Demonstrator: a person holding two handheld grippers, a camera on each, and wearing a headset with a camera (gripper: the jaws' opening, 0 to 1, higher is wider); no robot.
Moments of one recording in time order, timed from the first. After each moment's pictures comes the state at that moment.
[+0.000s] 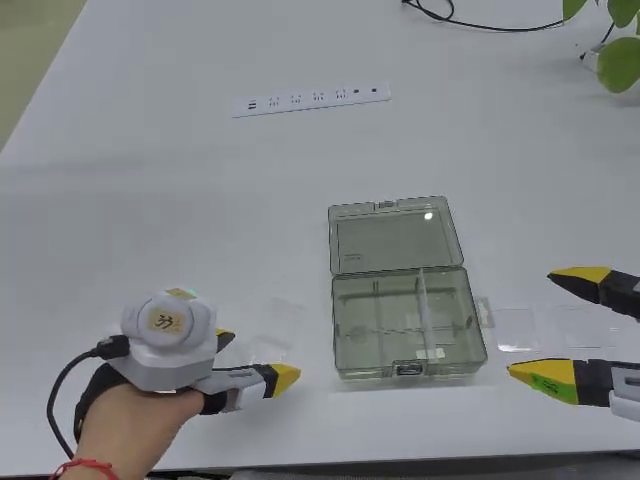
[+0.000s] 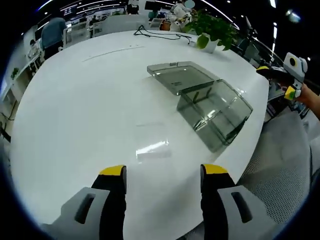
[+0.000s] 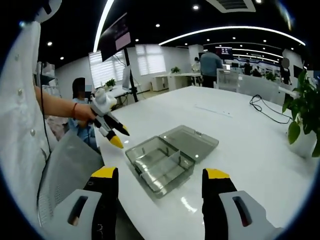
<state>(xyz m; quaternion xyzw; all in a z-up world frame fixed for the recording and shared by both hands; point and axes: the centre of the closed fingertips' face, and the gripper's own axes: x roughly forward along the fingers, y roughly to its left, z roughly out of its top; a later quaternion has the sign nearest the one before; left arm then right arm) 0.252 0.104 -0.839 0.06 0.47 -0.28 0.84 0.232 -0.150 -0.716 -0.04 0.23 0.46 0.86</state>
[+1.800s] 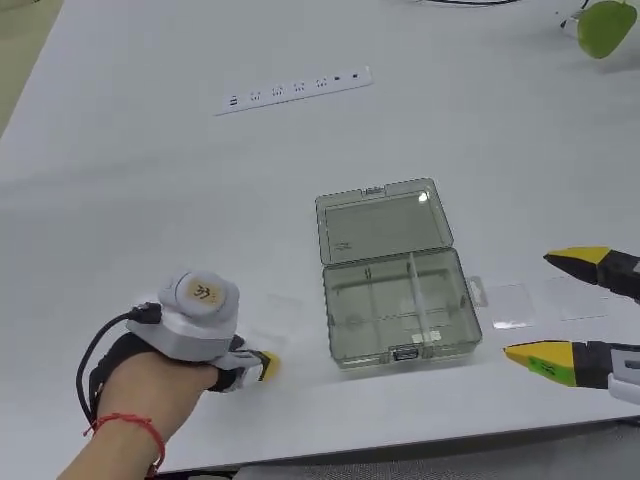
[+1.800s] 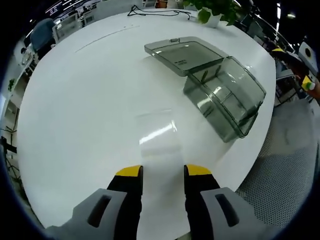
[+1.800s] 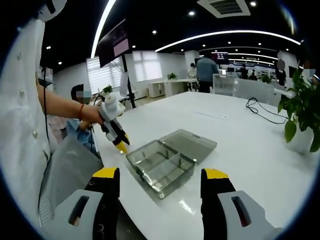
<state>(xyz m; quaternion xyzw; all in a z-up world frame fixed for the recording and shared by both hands) 0.256 0.112 -0.852 0.11 0.53 -0.27 0.80 0.226 -0.152 -0.712 -0.03 0.21 0.44 0.87</state>
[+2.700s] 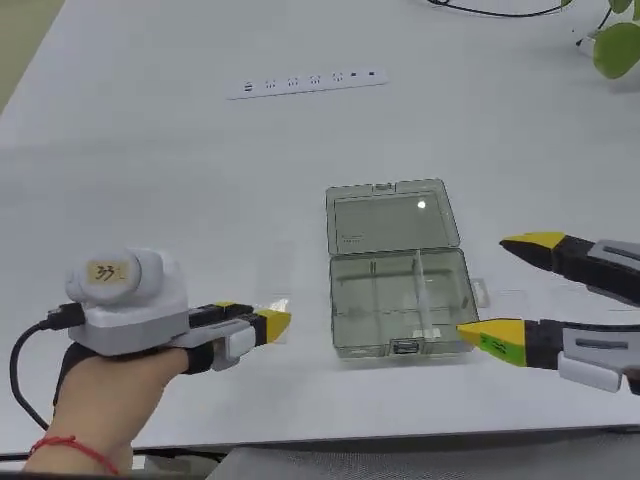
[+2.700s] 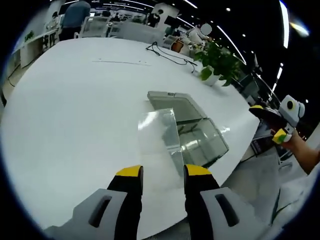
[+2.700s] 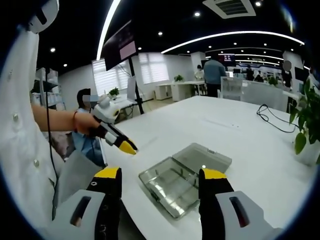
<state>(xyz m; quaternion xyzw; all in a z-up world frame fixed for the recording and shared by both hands) 0.250 0.076 -0.767 -0.12 0.41 -0.27 0.86 0.233 -0.094 -0.674 -0.02 0.20 0.47 0.86</state>
